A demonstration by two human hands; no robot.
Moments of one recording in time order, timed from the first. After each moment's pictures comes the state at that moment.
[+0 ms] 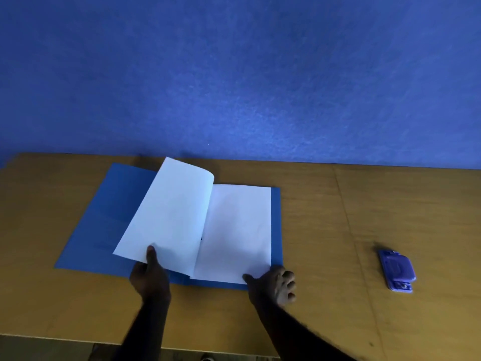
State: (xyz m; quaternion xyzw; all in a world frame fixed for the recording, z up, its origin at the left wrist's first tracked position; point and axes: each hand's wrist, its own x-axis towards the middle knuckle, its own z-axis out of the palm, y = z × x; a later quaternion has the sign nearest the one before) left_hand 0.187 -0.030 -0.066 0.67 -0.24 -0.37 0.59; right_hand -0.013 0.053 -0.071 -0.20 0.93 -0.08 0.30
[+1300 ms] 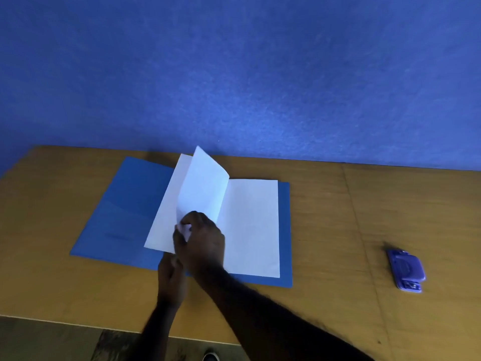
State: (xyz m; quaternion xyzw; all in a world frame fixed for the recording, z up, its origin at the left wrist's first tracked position) left_hand 0.190 -0.003 -0.066 0.53 -0.50 -0.45 0.51; right_hand 0.095 -0.015 0.024 -0.57 0.68 -0.41 0.19
